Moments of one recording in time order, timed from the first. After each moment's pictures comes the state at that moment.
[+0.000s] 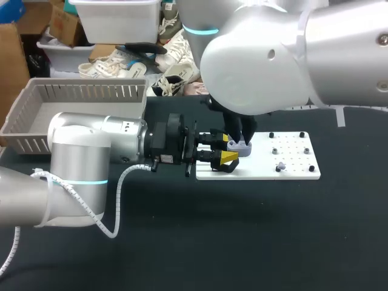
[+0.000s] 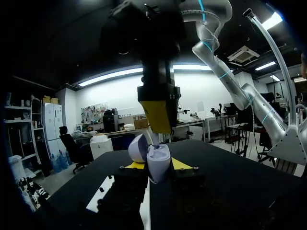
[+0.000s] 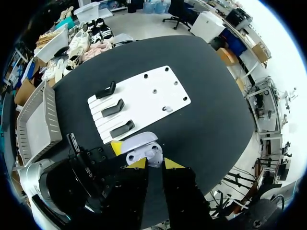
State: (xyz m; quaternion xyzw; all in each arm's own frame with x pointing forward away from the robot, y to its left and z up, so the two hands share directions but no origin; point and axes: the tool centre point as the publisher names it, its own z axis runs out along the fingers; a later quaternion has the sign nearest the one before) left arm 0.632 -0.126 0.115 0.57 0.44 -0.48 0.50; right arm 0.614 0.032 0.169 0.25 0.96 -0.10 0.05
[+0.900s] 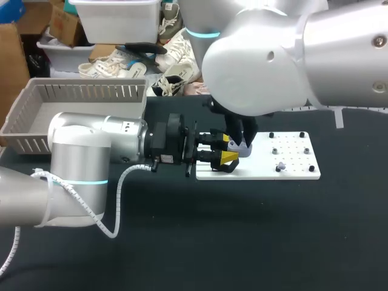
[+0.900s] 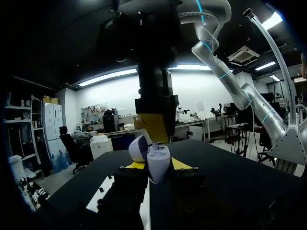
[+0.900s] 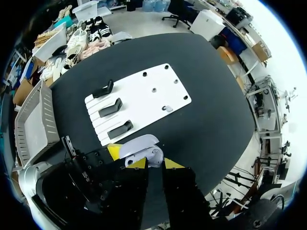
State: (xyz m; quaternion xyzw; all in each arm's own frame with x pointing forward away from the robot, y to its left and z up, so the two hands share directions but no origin) left arm 0.631 -0.127 0.115 0.57 0.44 -0.48 0.50; right arm 0.617 0.028 0.159 0.25 0.96 -0.10 0.04
